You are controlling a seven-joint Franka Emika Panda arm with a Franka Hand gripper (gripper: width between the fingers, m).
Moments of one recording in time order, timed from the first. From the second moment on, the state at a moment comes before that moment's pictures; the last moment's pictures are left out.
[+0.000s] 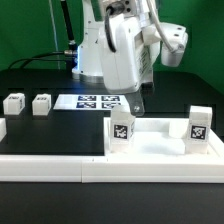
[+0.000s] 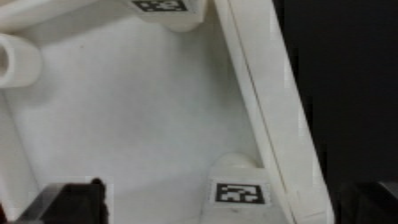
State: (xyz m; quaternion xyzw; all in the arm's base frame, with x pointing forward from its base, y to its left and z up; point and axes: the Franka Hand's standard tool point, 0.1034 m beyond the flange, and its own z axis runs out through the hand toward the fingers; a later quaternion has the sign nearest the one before) arm 0.624 0.027 0.099 -0.58 0.81 0.08 0.07
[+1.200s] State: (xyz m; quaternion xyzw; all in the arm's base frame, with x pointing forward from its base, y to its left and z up) arm 0.617 0.023 0.121 -0.82 0.56 0.03 0.11
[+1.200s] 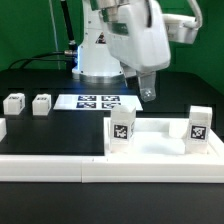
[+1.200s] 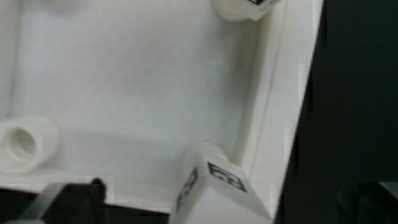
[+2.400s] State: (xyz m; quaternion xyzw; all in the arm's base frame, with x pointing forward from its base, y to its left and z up) arm 0.590 -0.004 0.086 -0.99 -0.12 0.00 0.07
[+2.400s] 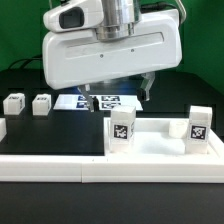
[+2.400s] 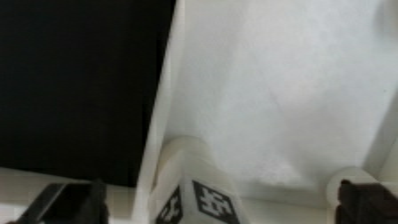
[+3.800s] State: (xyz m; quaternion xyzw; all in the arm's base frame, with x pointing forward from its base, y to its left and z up) arm 0.566 -0.015 0.019 -1.00 -0.01 0.02 0.03
